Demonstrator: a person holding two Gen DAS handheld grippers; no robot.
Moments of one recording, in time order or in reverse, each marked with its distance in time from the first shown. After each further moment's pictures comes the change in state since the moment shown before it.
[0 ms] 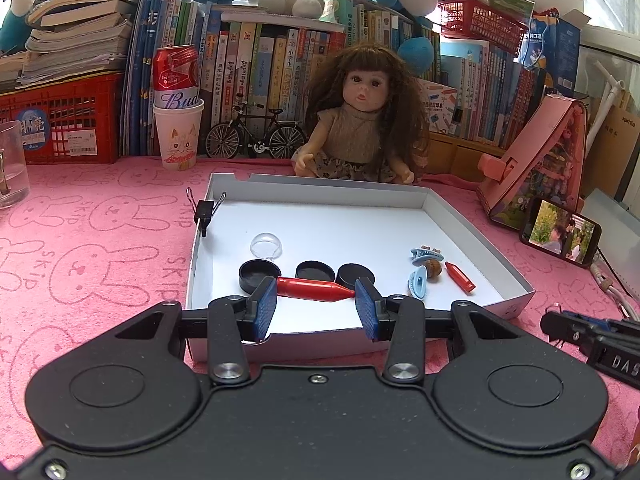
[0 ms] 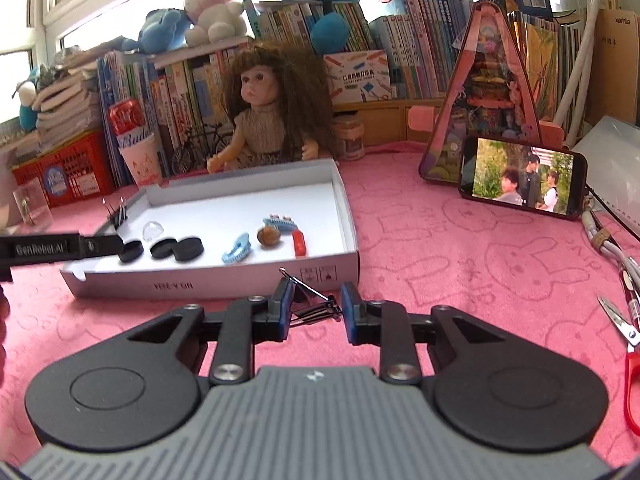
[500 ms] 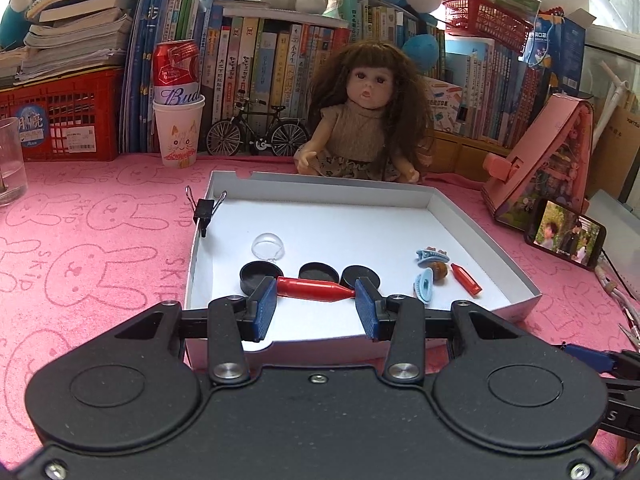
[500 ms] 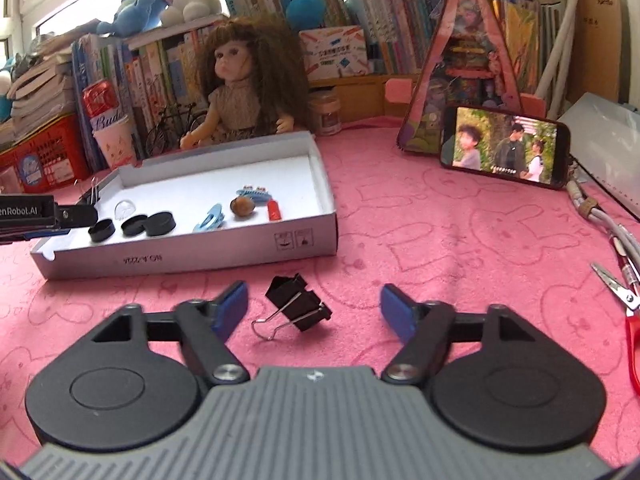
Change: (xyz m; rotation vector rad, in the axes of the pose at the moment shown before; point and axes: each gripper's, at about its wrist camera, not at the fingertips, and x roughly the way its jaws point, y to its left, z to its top) left arm 0.008 0.002 0.002 -0.004 0.007 0.002; right arm 0.014 -0.003 -0.026 -0.013 0.081 -0.078
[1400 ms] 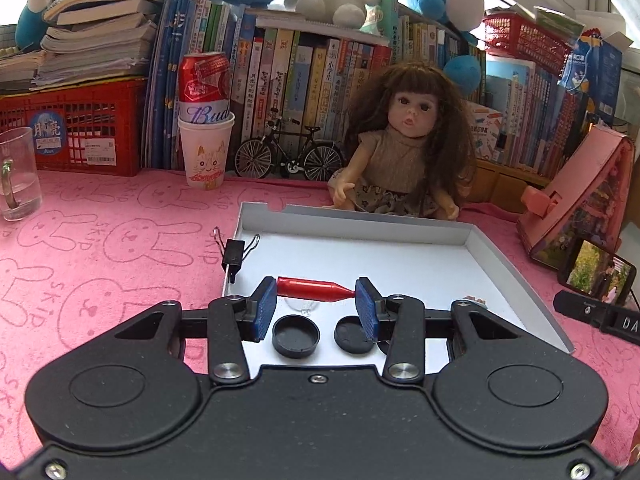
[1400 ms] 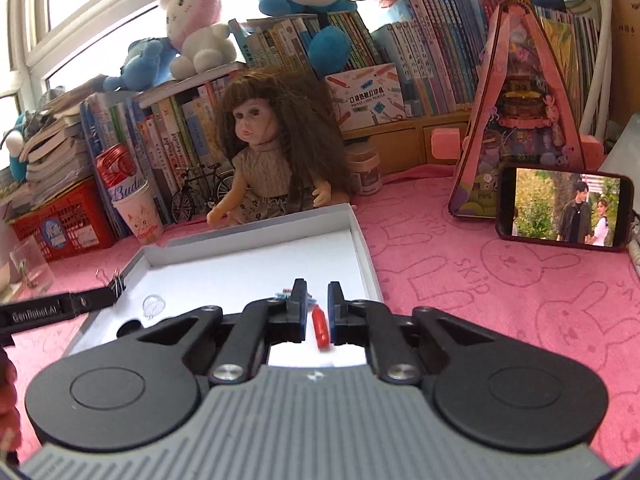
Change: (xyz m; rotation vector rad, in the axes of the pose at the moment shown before) left arm 0.031 0.017 0.039 -0.059 -0.008 0.081; right arm 0.042 0.002 0.083 0.113 -0.078 0.121
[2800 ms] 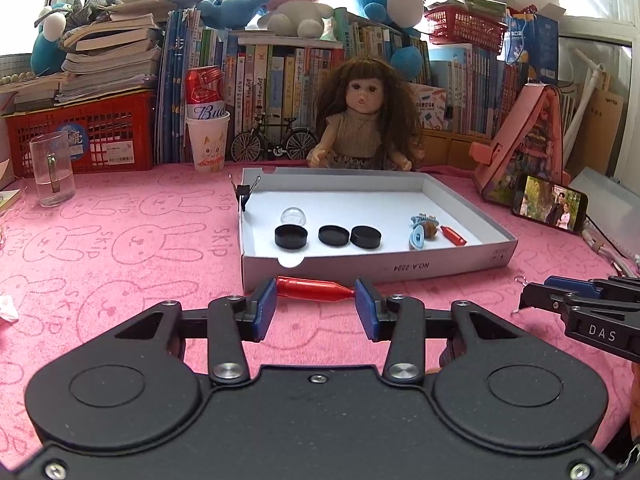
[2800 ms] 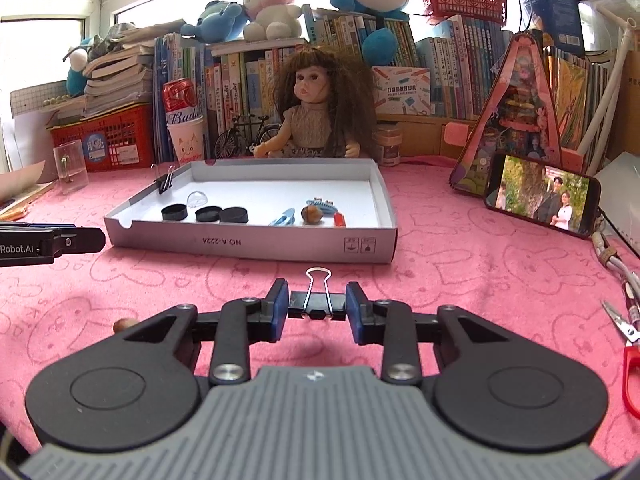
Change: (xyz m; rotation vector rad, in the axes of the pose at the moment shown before) left arm -0.121 -0.002 -0.090 0.122 -0.060 -0.042; right arm -0.091 0.019 -0.088 -0.262 -0.033 0.008
